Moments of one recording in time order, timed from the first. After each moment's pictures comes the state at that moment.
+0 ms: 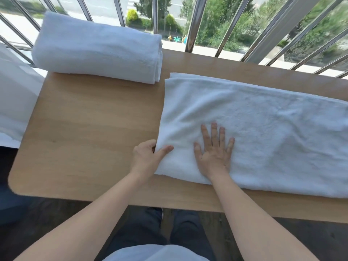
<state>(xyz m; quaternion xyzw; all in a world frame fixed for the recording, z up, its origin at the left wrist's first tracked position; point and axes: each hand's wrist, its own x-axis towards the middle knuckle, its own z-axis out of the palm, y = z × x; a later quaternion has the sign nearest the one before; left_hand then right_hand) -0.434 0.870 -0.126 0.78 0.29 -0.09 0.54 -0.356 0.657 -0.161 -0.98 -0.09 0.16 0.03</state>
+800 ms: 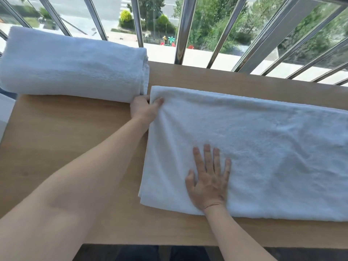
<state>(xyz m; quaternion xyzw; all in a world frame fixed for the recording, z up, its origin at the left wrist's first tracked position) -0.215 0.905 -0.135 0.77 0.33 -0.01 0.55 -0.360 0.654 -0.168 -0.99 -0.13 0.07 0.05</state>
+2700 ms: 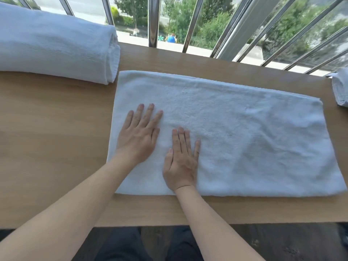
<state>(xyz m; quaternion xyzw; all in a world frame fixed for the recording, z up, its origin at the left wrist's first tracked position) -0.330 0.812 -0.162 0.99 0.03 -0.07 0.13 -0.361 0.651 -0.161 -0.97 -0.12 0.03 0.22</state>
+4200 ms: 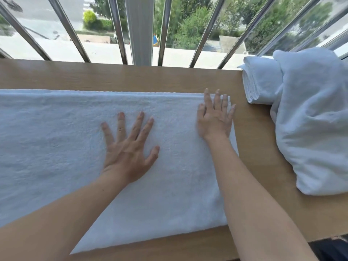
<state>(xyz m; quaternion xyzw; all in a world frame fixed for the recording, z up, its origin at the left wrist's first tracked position) -0.182 0.448 -0.163 0.99 -0.01 -0.08 0.06 -0.056 0.220 -0.157 -0.99 0.07 0.11 0.07</state>
